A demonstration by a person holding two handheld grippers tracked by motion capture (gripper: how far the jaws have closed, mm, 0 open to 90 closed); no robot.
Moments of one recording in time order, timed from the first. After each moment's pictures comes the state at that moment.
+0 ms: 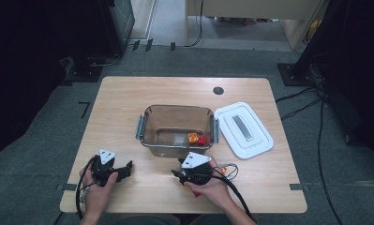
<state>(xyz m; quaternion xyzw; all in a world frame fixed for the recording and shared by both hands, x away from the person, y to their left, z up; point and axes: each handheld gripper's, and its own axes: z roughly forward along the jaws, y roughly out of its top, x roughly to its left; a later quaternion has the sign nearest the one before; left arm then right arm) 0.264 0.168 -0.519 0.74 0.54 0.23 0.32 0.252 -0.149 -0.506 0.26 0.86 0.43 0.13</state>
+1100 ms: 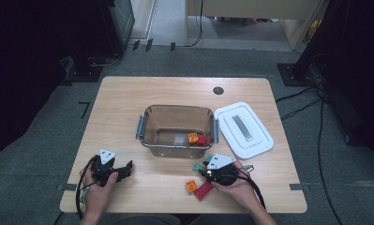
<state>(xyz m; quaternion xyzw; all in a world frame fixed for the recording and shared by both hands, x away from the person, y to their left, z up) 0.264 0.168 -0.519 0.74 0.54 0.23 0.32 0.246 -0.227 -0.513 0.28 0.87 0.37 0.14</state>
